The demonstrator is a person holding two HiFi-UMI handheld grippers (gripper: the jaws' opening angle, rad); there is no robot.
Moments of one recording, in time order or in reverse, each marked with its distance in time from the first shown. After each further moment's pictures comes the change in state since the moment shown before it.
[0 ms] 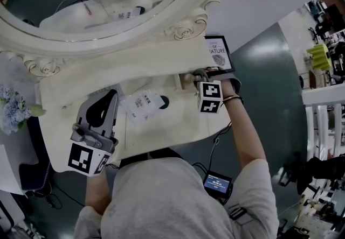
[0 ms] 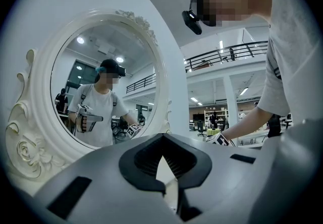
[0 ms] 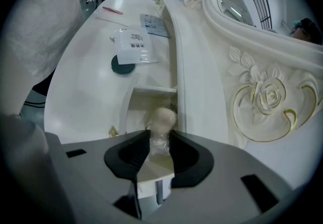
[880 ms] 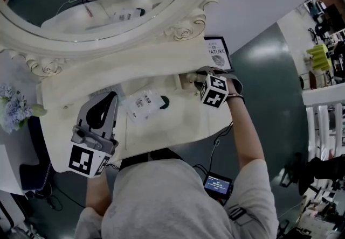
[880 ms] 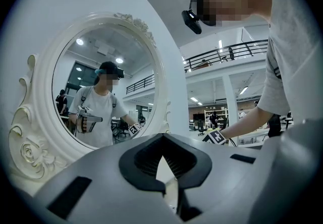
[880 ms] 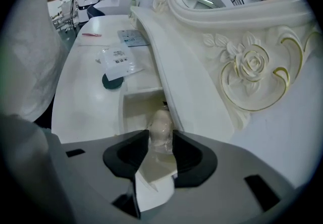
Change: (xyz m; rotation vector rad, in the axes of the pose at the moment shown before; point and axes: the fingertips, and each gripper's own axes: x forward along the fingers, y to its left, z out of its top) left arm -0.008 -0.005 0.002 0.013 -0.002 0.004; right arm -0.005 -0.001 -0.007 0.291 -0.071 0.072
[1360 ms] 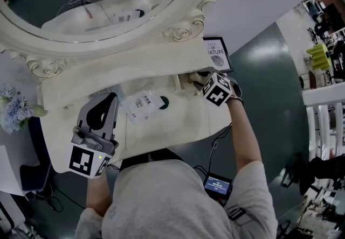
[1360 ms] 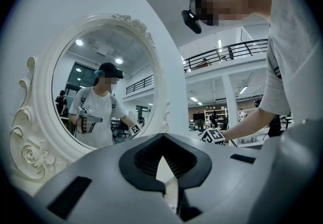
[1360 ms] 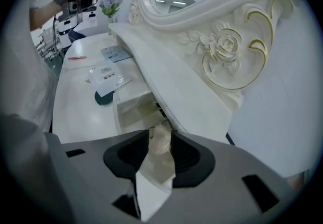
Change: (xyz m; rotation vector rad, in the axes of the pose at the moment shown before) left arm -0.002 -0.003 0.002 0.007 -0.002 0.000; right arm -0.004 -0.005 -0.003 0.264 -0.089 -0.003
